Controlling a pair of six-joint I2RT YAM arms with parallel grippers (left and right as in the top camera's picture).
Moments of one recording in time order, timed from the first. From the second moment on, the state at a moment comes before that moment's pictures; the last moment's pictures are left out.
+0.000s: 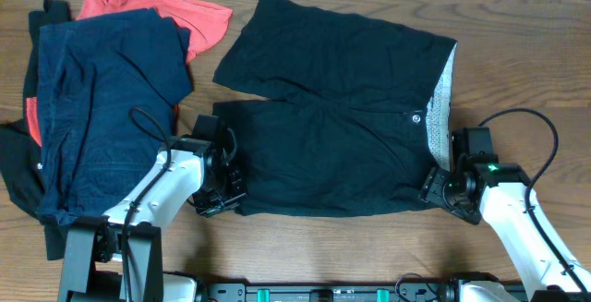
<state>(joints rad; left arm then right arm) -0.18 1.53 0.74 -0.86 0.24 -0.53 0.02 1.27 0.61 -0.80 0.03 0.52</state>
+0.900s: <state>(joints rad) -0.17 1.29 1.01 -1.08 0.23 -0.43 0.02 1.12 0.80 -1.04 -0.05 0.40</state>
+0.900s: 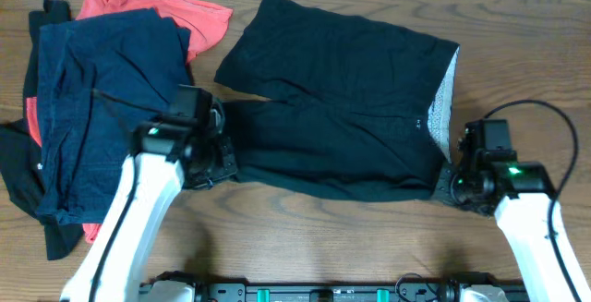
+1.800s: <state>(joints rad) -0.17 0.87 1.11 -1.13 0.16 -0.42 0.02 0.82 1.07 -1.27 -0.05 0.28</state>
